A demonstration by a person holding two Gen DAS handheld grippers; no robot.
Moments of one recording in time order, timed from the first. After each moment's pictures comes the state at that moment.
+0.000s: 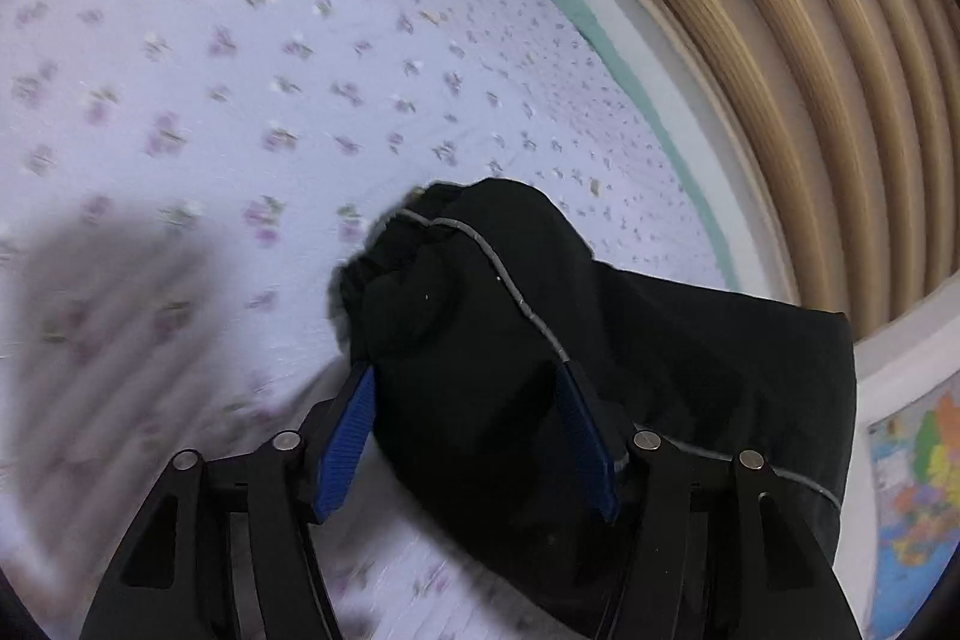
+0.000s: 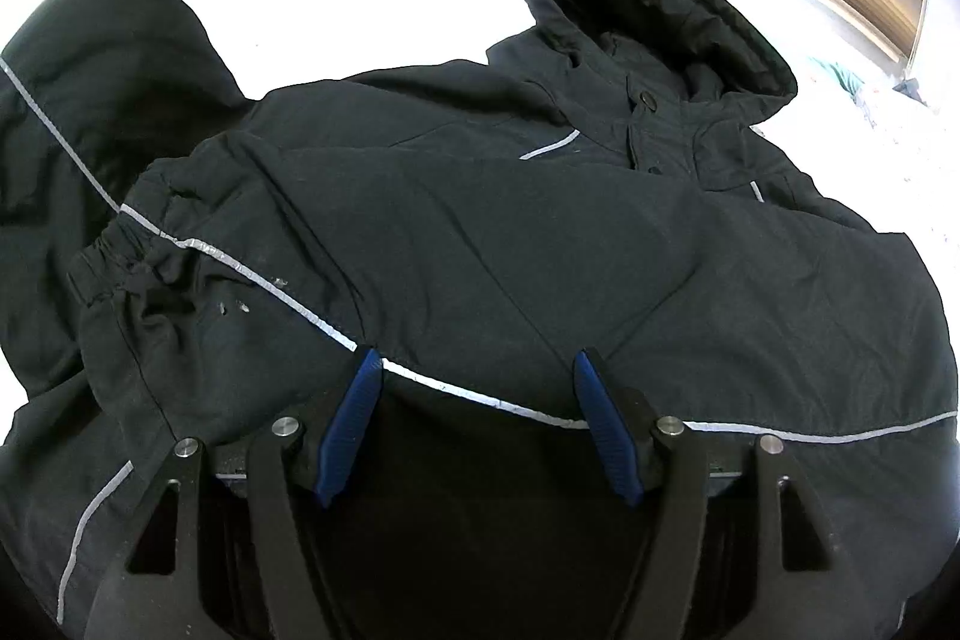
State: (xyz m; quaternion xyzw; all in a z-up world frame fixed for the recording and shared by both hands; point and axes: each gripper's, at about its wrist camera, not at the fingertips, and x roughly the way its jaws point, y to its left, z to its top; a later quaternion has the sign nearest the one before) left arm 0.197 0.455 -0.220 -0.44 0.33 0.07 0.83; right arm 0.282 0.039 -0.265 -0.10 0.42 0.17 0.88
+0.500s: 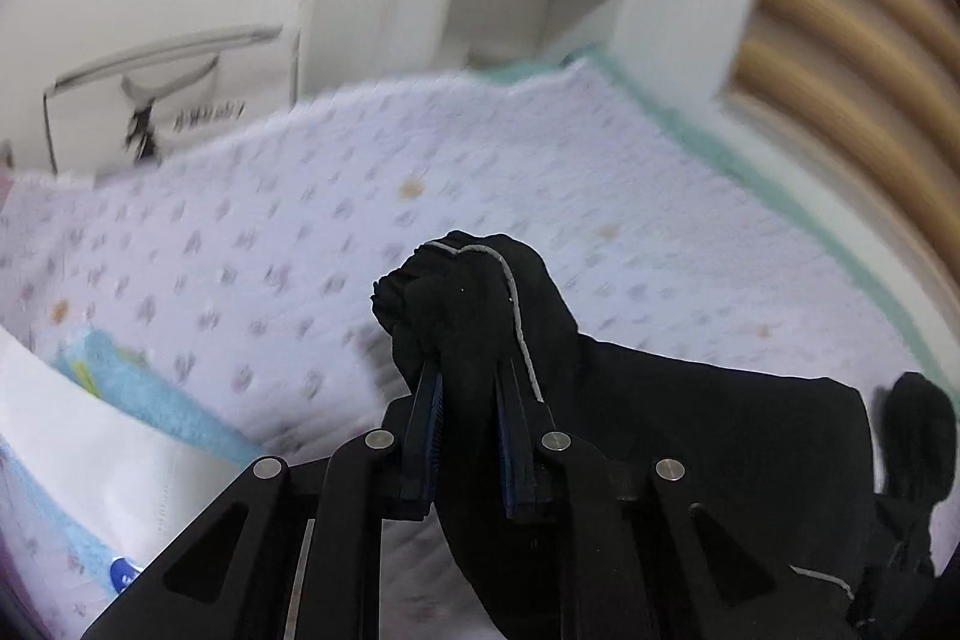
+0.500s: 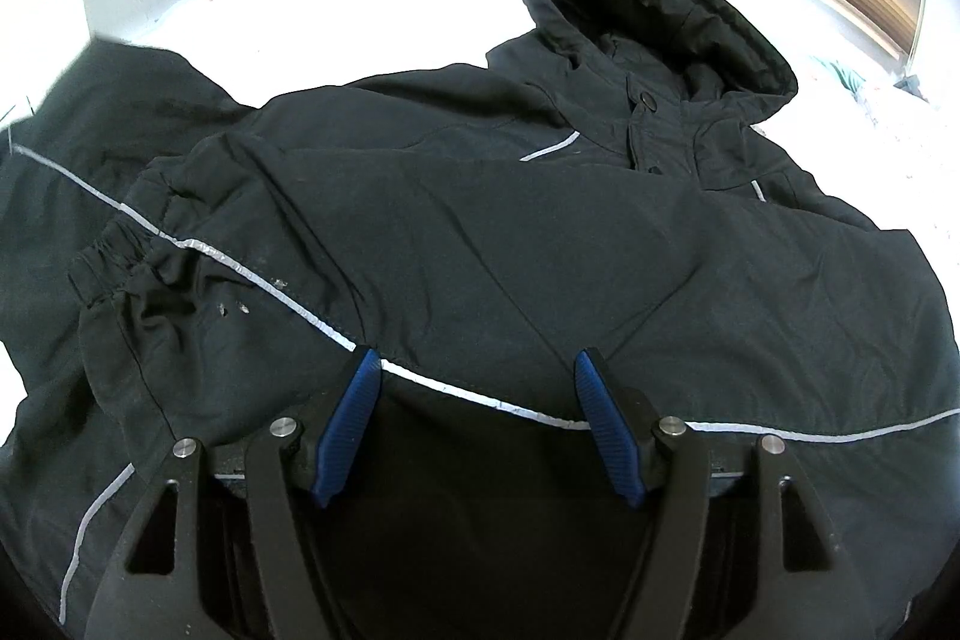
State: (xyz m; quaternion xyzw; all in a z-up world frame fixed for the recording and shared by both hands) left arm 0.132 0.437 -0.150 -0.25 0.27 0.38 0.85; right arm 0.290 0.037 -0.267 -0.10 0.42 0.18 0.89
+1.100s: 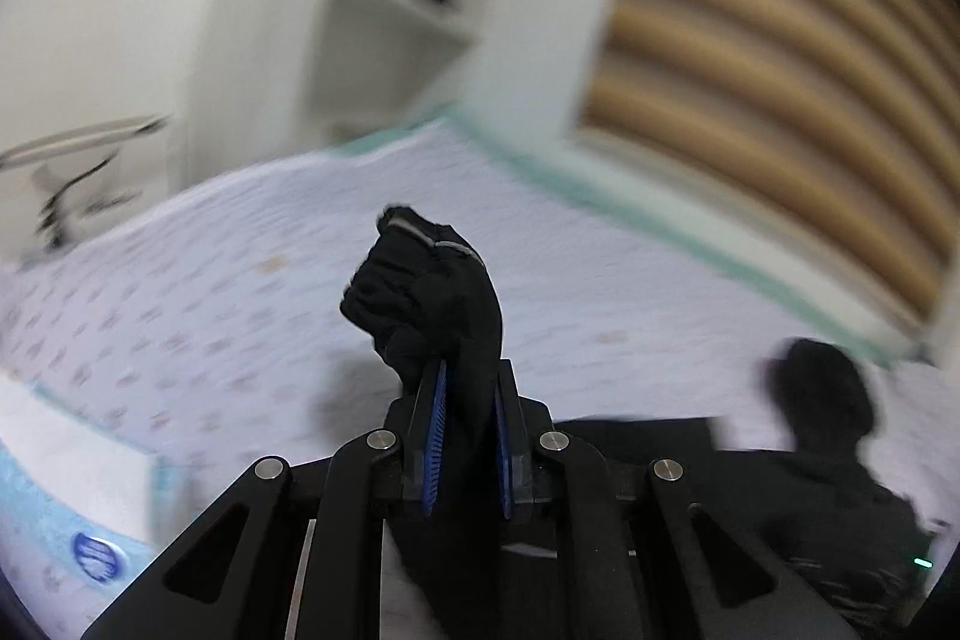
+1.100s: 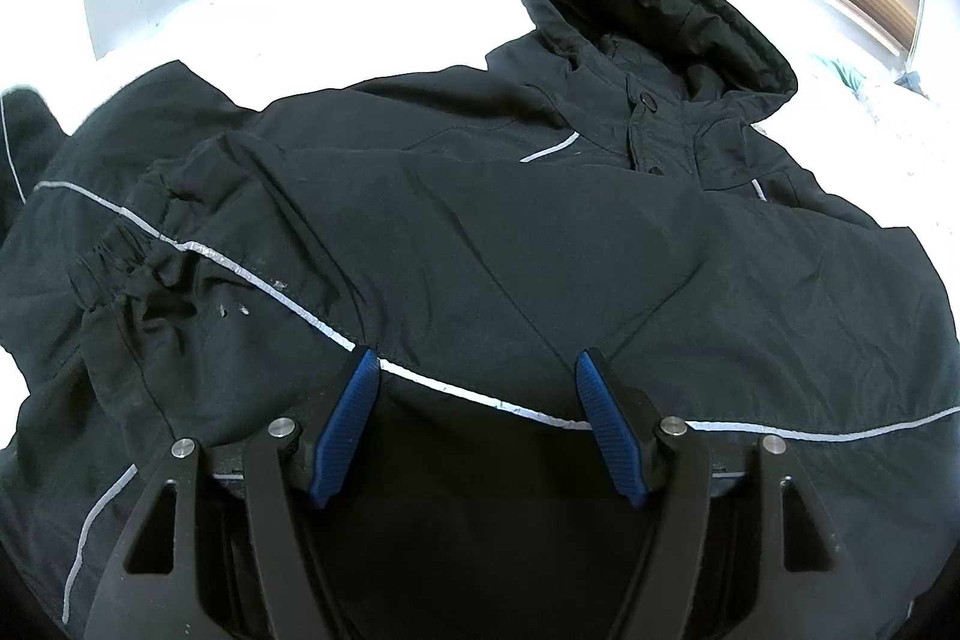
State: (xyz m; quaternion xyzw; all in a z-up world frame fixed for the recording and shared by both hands) left arm 0.127 0.349 -0.089 -0.18 0.16 0.21 0.95; right arm 0.289 0.036 -0.265 -0.10 0.42 0.18 0.89
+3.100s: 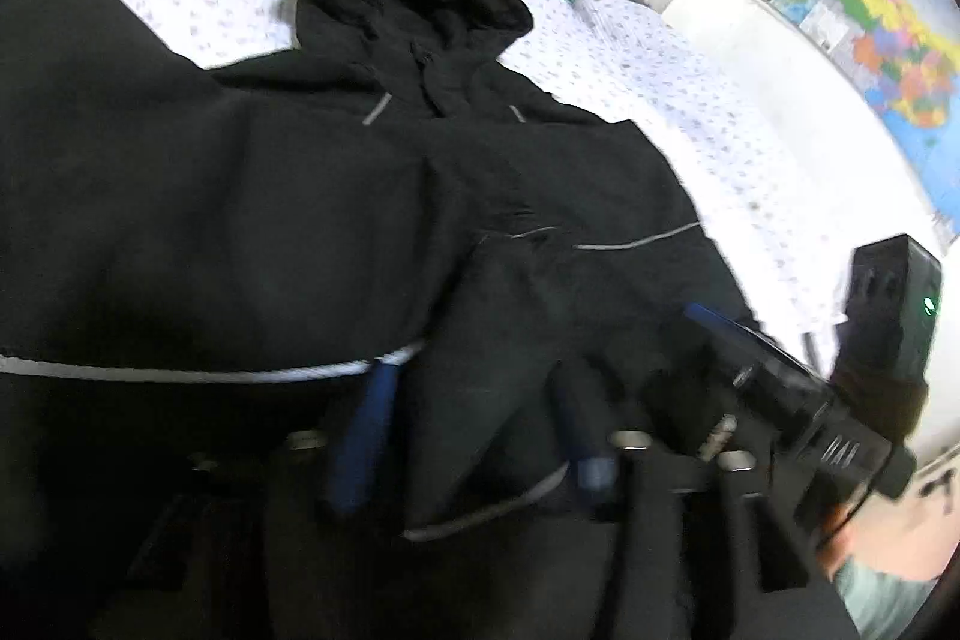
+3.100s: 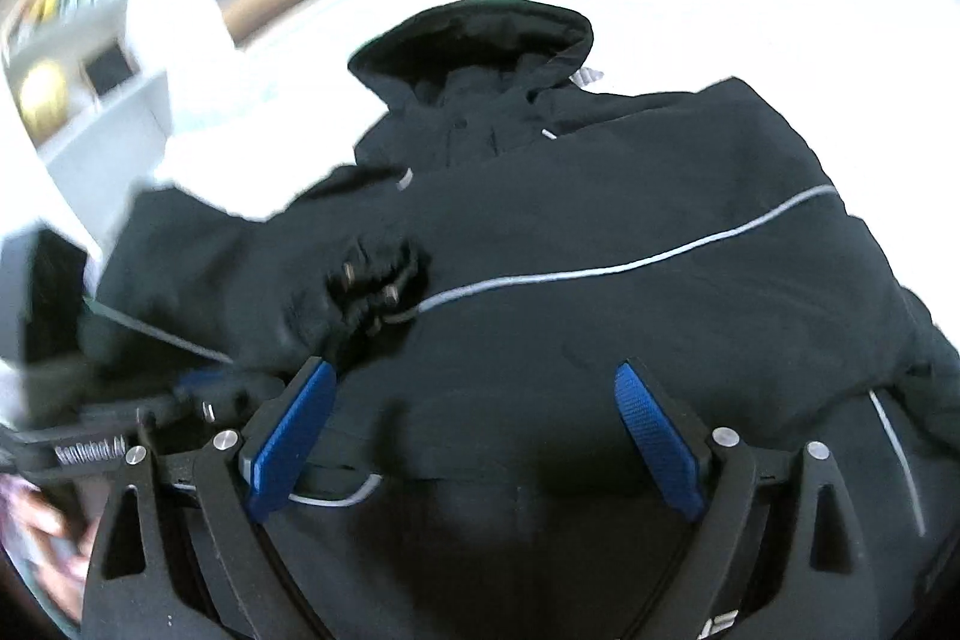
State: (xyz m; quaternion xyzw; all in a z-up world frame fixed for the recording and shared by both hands) left arm 0.233 0.086 -0.176 -0.13 0.47 -0.22 0.84; right arm 0.228 -0.096 -0.220 0.14 0.40 0.14 0.89
